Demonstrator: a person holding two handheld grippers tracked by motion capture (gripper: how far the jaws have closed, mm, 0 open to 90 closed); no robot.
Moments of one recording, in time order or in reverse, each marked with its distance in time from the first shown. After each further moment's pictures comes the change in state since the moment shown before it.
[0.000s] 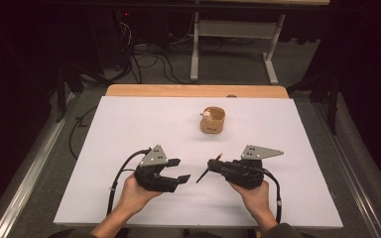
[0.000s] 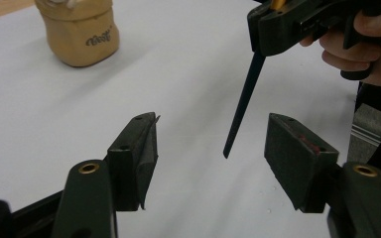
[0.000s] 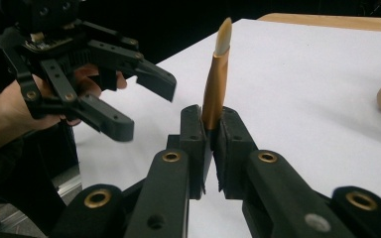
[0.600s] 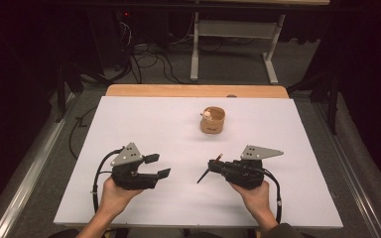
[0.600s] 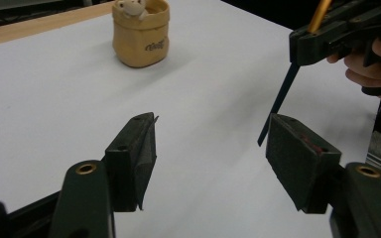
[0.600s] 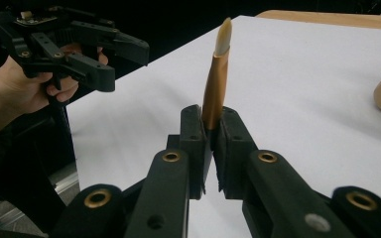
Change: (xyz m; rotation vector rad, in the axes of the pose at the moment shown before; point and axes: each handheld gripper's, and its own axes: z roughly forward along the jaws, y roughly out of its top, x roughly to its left) left arm 0.020 -0.020 -0.043 -0.085 0.096 -0.086; right arm 0.000 0.000 0.000 0.015 -0.010 -0.003
